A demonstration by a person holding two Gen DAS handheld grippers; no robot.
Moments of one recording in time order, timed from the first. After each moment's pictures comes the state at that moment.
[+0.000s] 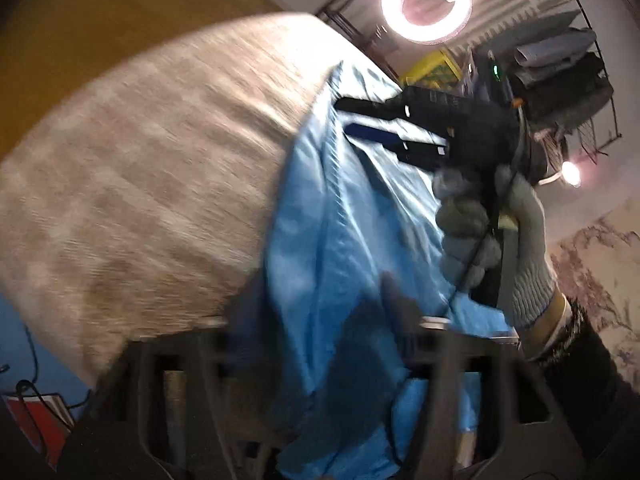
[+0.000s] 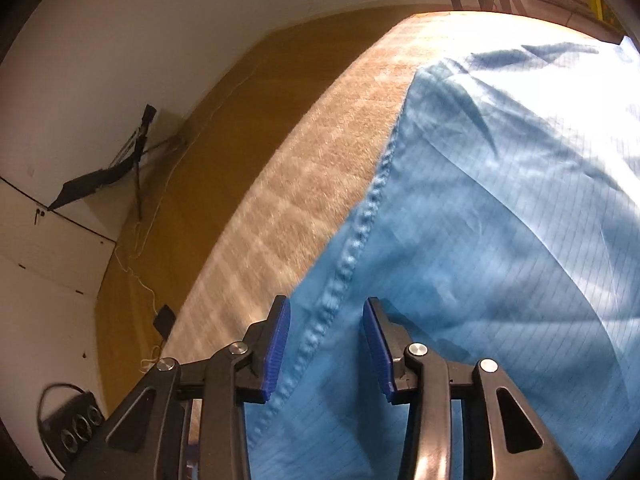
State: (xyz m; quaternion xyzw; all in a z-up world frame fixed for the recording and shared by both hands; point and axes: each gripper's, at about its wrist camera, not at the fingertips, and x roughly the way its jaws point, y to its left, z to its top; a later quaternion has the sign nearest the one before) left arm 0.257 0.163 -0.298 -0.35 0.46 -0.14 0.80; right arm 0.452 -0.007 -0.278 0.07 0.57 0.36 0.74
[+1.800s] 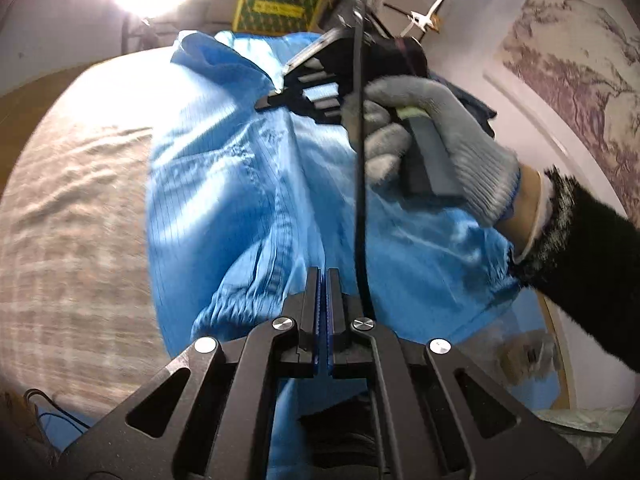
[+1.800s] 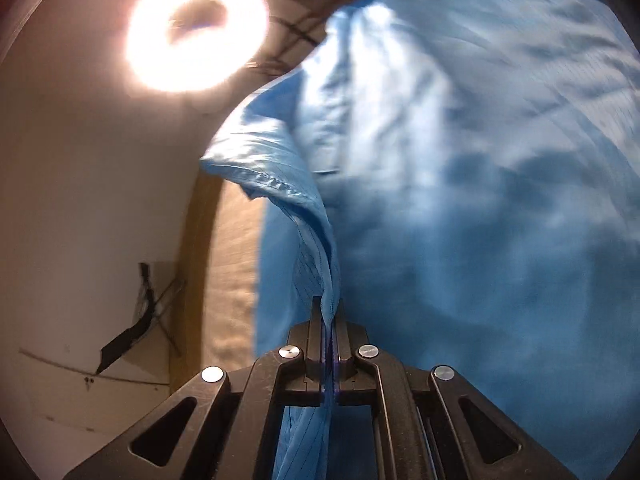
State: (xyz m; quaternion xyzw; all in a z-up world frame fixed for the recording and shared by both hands) left arm 0.202 -0.081 -0.209 -0.03 0.47 -0.30 0.83; right arm 0.412 -0.294 -0.270 0.33 0.54 0.20 0.75
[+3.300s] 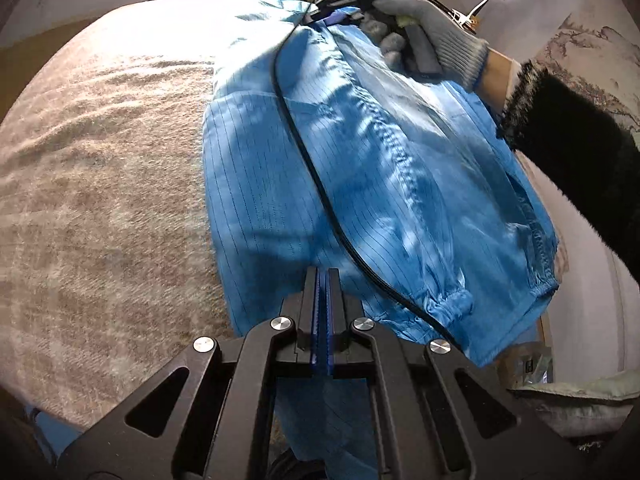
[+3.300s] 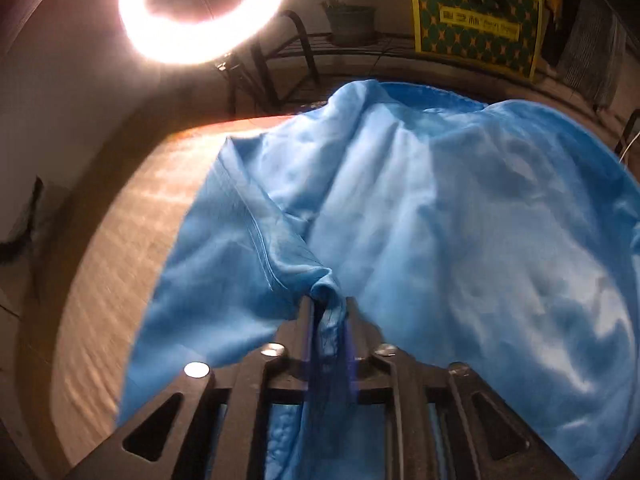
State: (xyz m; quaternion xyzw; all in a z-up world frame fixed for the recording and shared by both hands) left arm 0.229 -0.034 -0.263 -0.08 0.51 -0.26 0.81; right arm 0.575 -0.271 -0.248 0.03 0.51 0.14 0.85
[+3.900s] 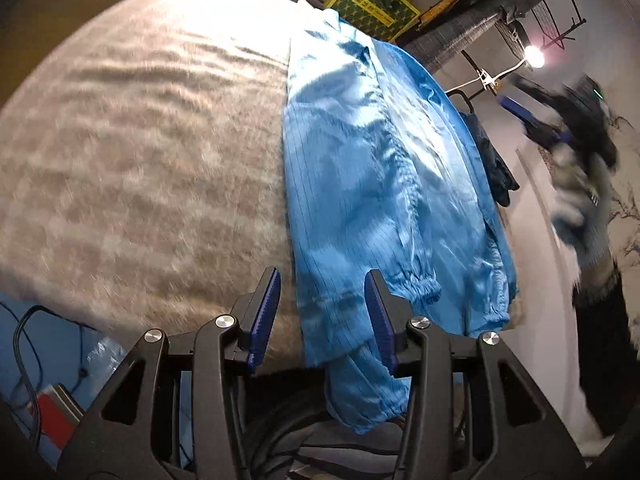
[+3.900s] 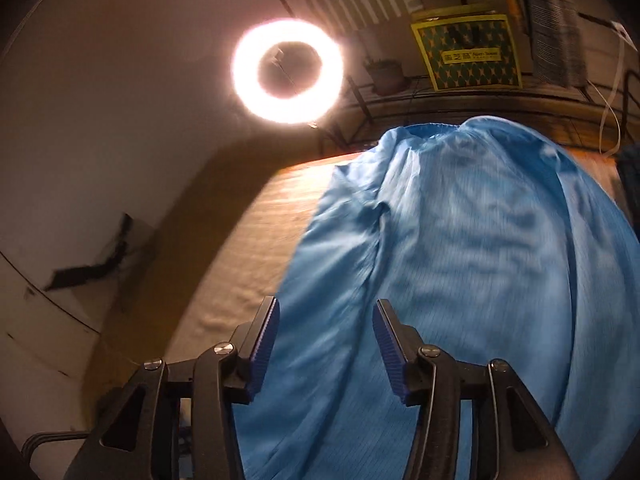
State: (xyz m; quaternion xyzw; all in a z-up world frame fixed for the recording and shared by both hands) left arm 0.195 0.034 -0.249 -0.22 0.52 -0.22 0.79; right arm 0.340 -0.356 -0.106 0.16 0.44 0.25 0.85
